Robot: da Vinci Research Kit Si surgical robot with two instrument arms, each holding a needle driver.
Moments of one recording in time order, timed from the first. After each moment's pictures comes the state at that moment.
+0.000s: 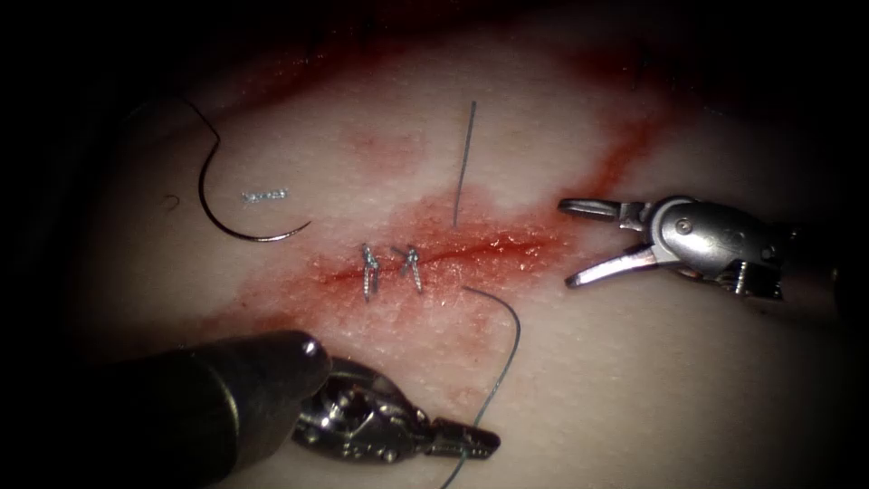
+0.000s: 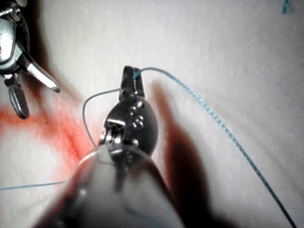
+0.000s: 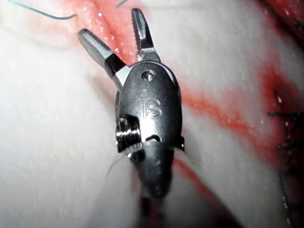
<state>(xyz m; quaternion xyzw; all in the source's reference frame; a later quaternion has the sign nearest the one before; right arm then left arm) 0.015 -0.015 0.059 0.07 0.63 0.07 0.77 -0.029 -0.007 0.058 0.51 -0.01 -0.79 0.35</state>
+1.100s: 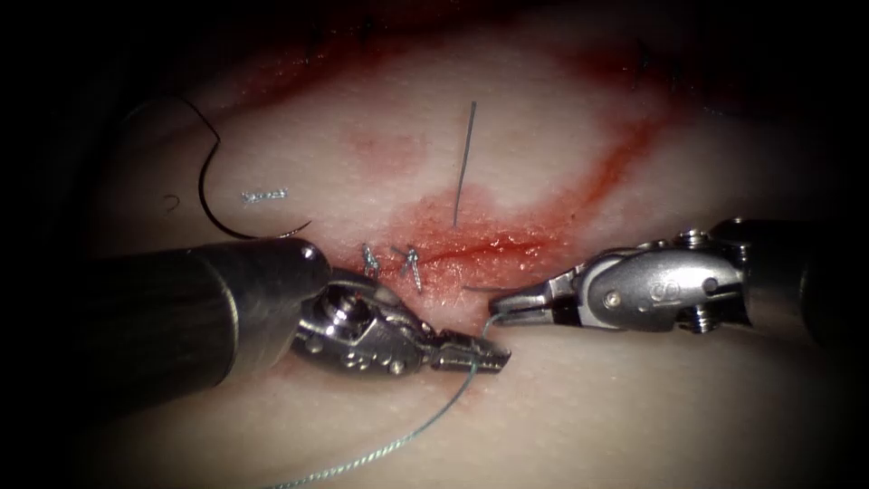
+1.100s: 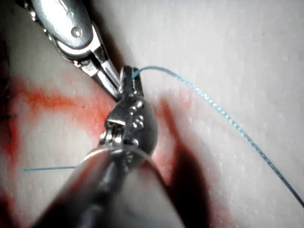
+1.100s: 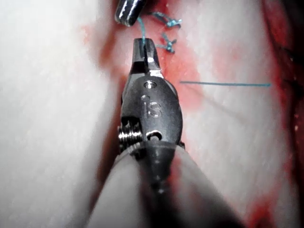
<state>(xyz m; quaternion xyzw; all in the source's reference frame) 0.021 -0.019 0.054 0.03 0.54 -0.07 0.84 -0.029 -0.002 0.058 0.51 -0.03 -0.80 0.32</state>
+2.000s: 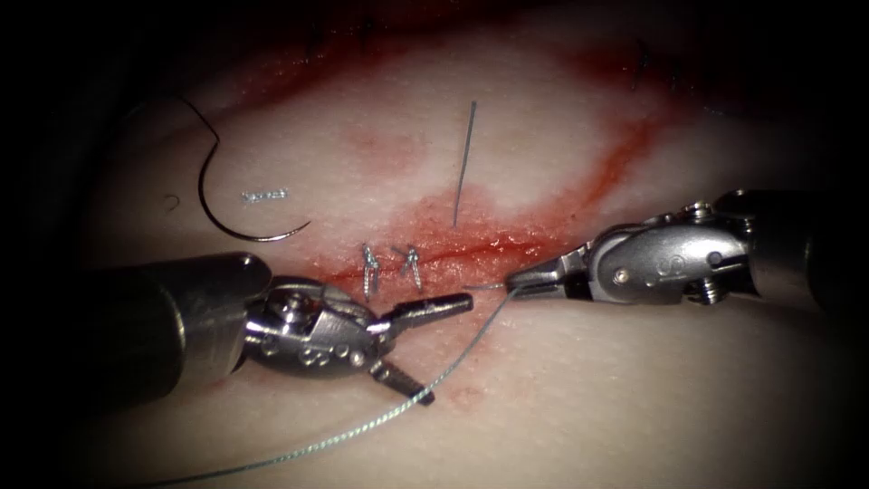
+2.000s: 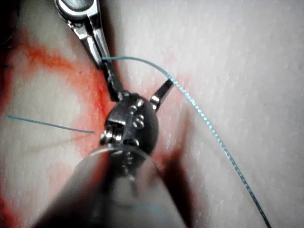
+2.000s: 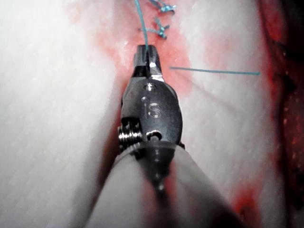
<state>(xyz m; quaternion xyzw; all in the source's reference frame) 0.019 -0.016 0.055 -0.01 0.54 -0.07 0.84 -0.025 -0.003 0.058 0.54 0.03 -0.81 0.24</state>
